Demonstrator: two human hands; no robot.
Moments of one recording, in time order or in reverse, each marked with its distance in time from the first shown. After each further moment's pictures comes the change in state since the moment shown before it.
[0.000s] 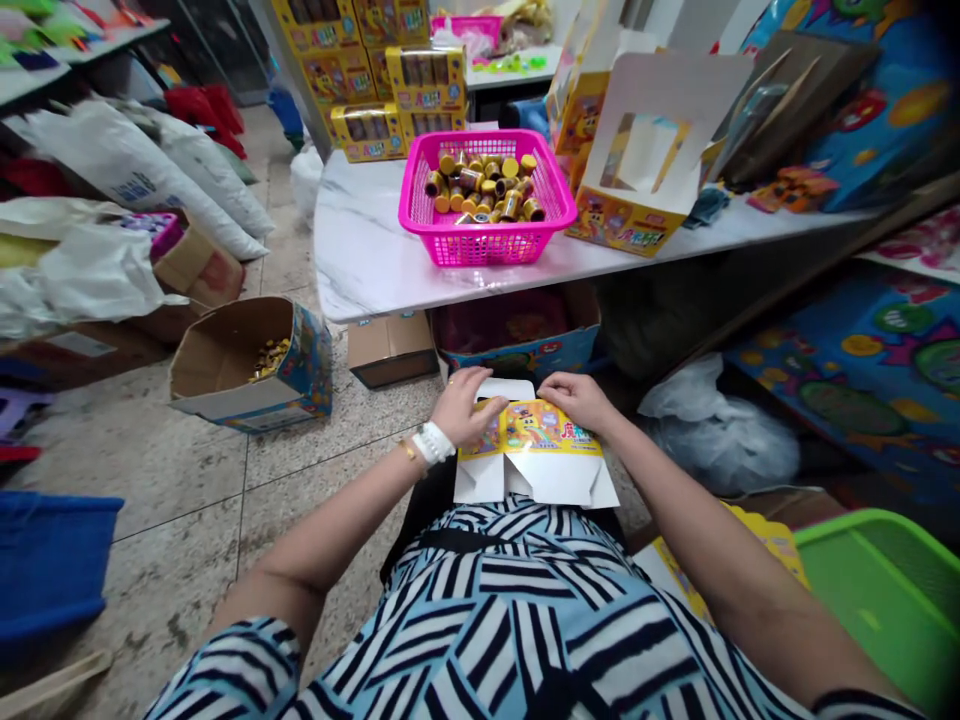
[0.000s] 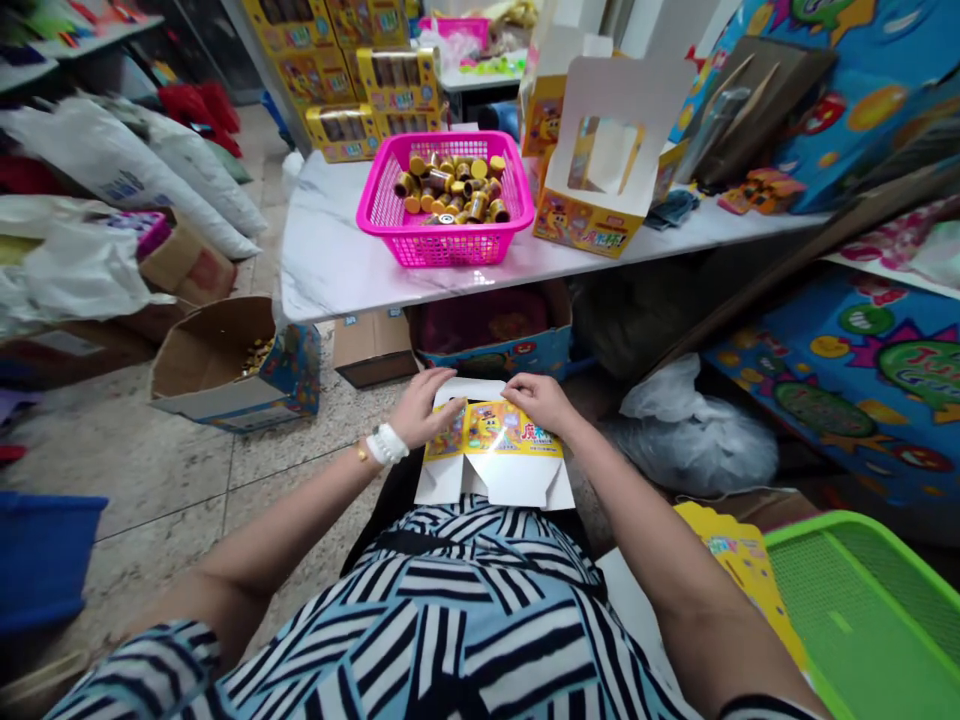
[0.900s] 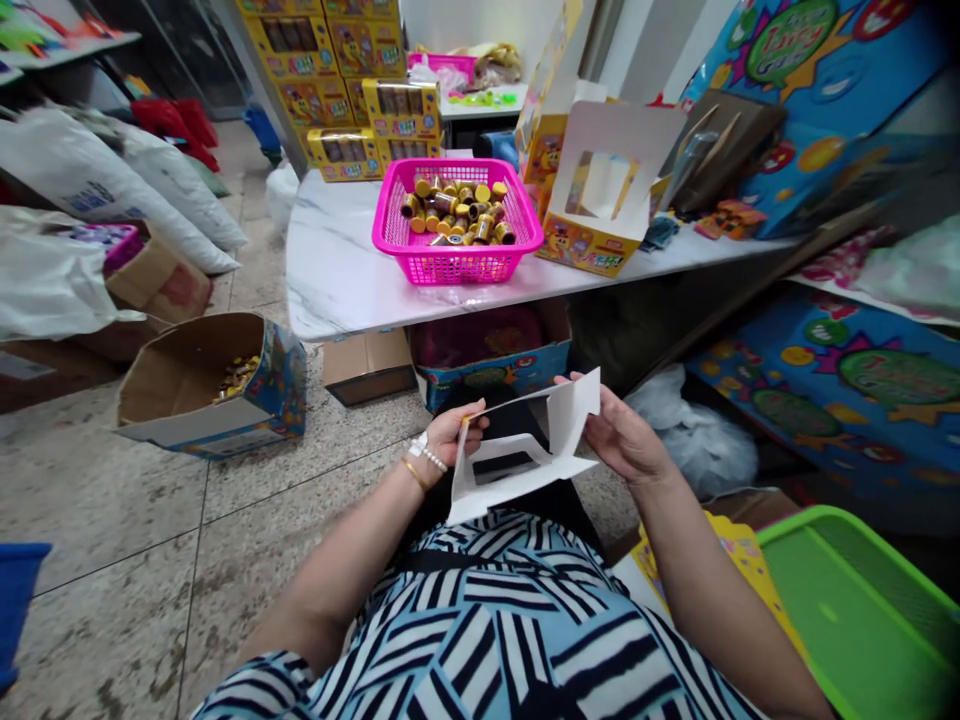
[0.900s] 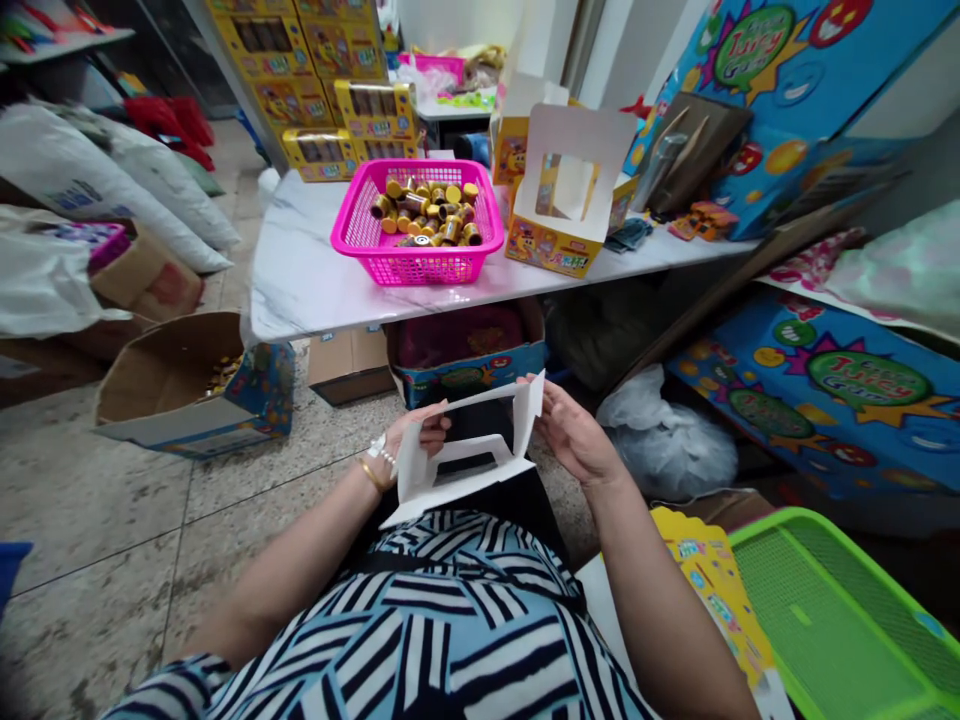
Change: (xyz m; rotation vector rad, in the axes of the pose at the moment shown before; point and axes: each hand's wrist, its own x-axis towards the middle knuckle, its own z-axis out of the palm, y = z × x) left_hand 0.025 0.007 0.024 -1.633 -0.333 -1.097; right_hand -0.069 -0.023 -0.050 0.785 0.059 0.061
